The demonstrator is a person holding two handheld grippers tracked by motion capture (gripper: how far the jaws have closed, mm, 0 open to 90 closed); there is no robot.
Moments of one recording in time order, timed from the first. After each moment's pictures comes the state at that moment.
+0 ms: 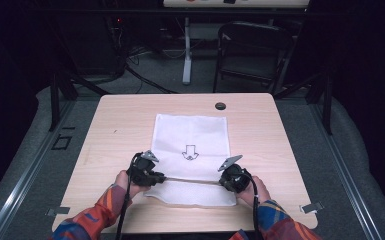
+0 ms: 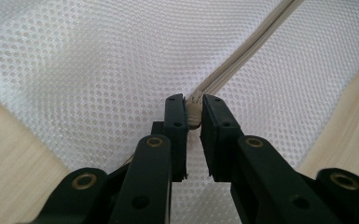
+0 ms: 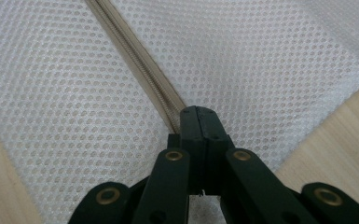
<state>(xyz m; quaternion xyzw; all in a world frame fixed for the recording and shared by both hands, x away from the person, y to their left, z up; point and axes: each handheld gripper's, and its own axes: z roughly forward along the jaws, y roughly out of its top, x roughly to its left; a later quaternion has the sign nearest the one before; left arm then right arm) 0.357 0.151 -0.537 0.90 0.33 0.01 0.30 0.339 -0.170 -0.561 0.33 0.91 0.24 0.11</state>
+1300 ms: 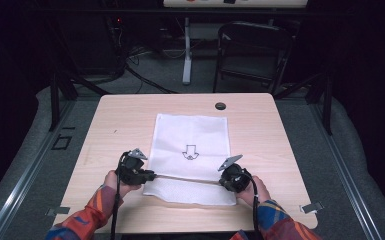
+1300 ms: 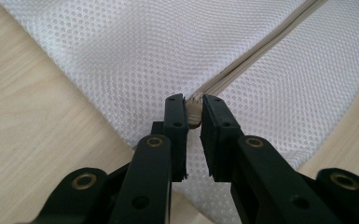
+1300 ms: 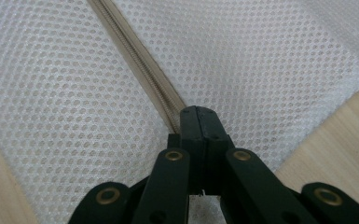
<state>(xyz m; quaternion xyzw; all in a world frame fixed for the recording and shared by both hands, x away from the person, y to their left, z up) 0.353 0.181 -0.529 0.88 0.36 0.03 0.30 0.339 -0.171 -0.560 0.33 0.91 0.24 0.11</state>
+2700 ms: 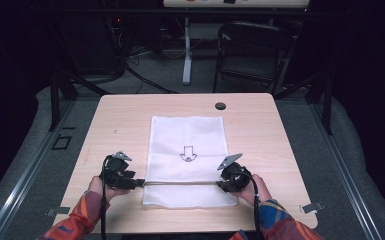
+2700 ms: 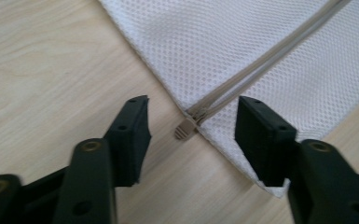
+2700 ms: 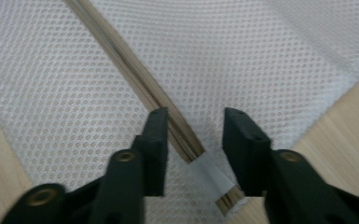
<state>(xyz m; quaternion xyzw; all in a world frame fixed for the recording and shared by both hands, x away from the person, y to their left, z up) 0.342 0.218 -0.526 0.86 0.43 0.03 0.28 0.340 -0.169 -0.551 0.31 0.91 0.25 0.12</state>
